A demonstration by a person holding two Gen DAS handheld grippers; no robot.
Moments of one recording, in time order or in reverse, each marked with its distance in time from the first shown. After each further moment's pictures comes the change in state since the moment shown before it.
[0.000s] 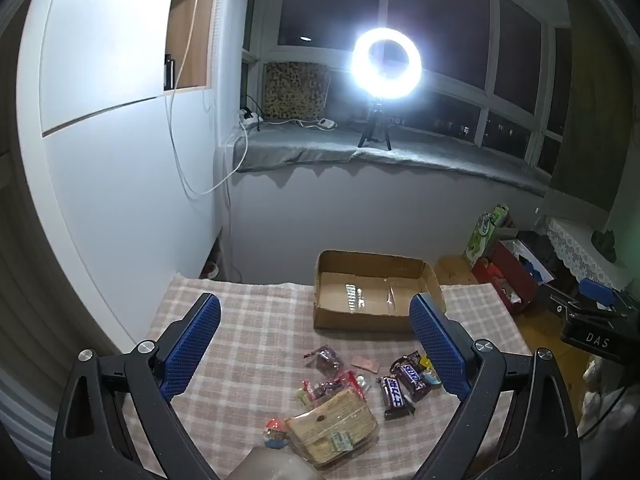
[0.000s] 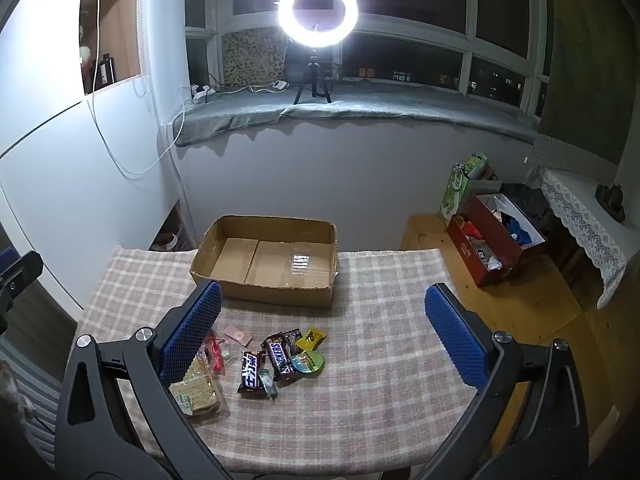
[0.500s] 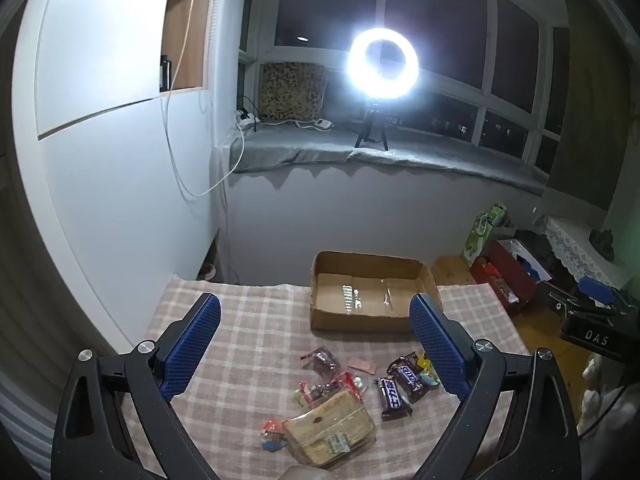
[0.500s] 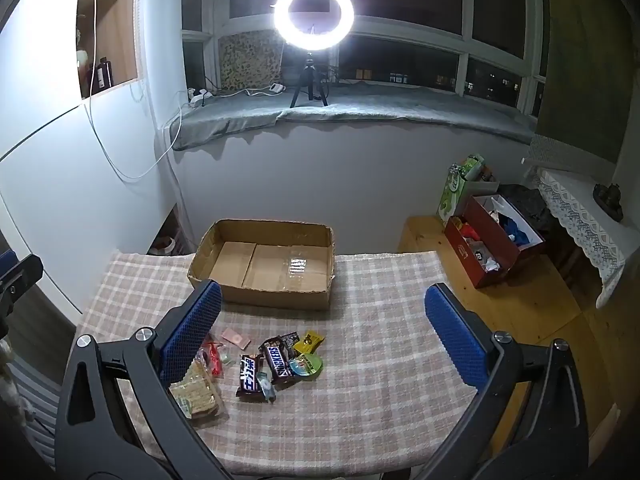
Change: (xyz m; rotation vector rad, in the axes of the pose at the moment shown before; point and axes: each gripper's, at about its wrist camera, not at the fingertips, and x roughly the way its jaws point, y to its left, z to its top) left arm 0.001 -0.005 -0.003 0.009 0.002 -0.010; right arm 0.002 0.001 0.000 -0.011 -0.005 -0.008
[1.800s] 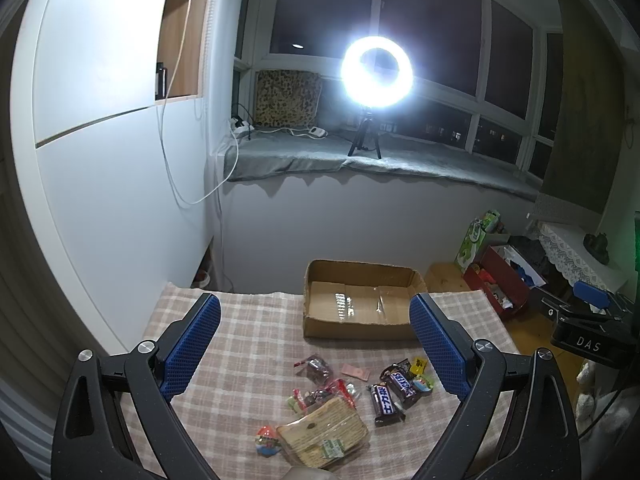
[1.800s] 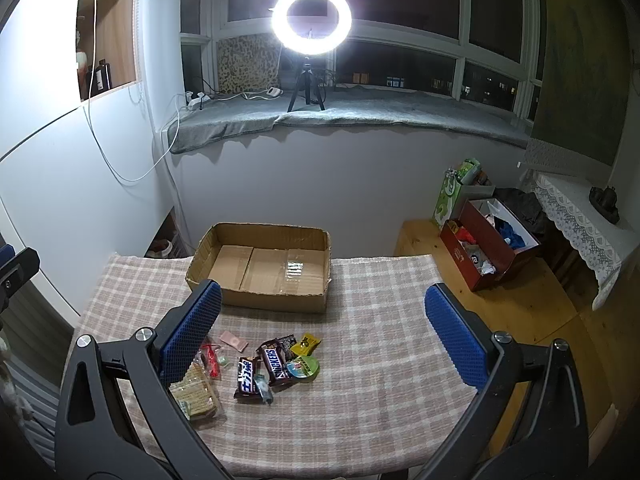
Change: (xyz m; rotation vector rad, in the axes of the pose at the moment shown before) left arm -0.001 0.000 0.007 0.000 -0.016 -0.019; right arm -0.002 -0.002 0.001 0.005 -0.010 -0.005
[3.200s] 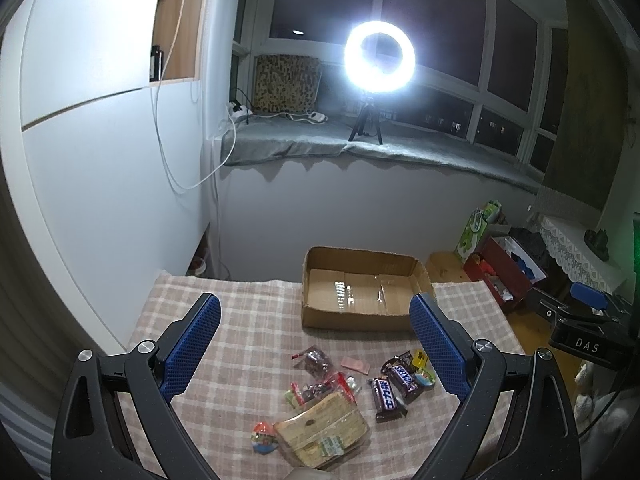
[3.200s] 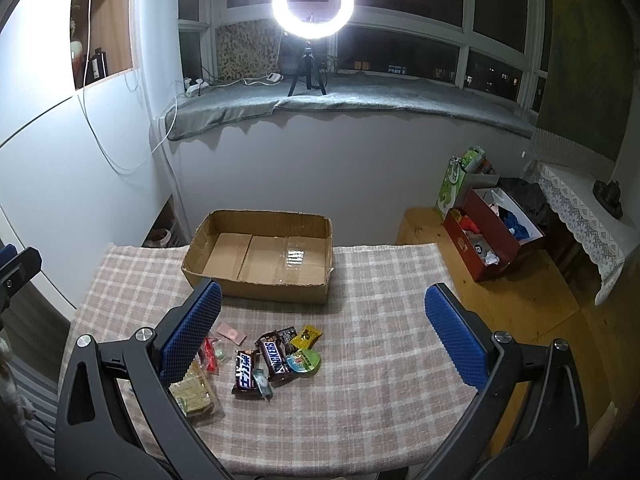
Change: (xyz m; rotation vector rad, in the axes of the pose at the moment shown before) left arm 0.016 0.002 -0.006 -0.011 0.047 -0.008; right arm 0.017 0.005 -0.007 -0.006 0.038 -0.003
